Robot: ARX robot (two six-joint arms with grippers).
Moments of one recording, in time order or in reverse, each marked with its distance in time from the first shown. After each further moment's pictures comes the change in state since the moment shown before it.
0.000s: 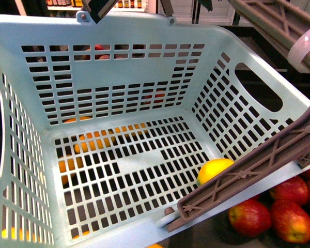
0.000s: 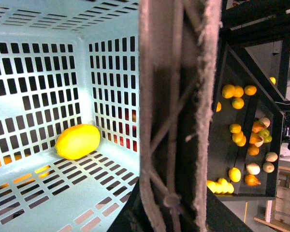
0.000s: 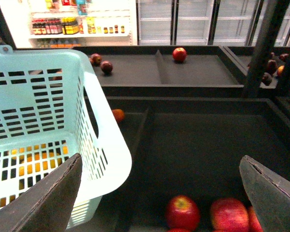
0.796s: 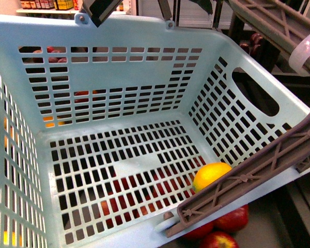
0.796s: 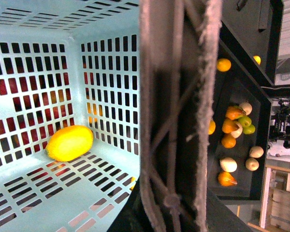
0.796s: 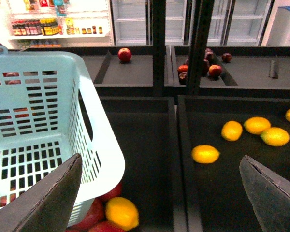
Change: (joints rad) left arm -0.002 0.000 -0.001 0.000 -0.011 -0.002; right arm 0.000 0.000 0.000 0.000 0.000 0.000
